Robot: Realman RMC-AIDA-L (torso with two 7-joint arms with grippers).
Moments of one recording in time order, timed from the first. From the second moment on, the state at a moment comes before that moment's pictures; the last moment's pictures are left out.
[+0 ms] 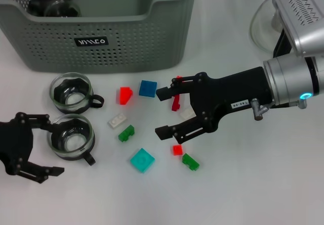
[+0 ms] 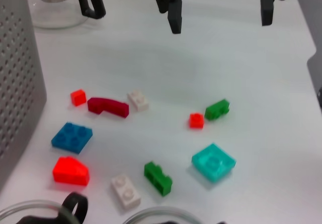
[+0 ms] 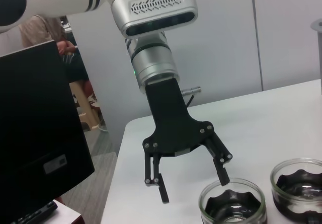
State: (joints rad) left arm -0.39 -2.09 0.47 1.10 2.56 1.94 -1.10; right arm 0.75 2.10 -1.19 -0.64 -1.84 -1.57 1.47
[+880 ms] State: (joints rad) left arm -0.49 -2.13 0.68 1.22 2.72 1.88 -1.26; right arm 0.75 2.10 -1.20 -0.61 -1.85 -1.49 1.47
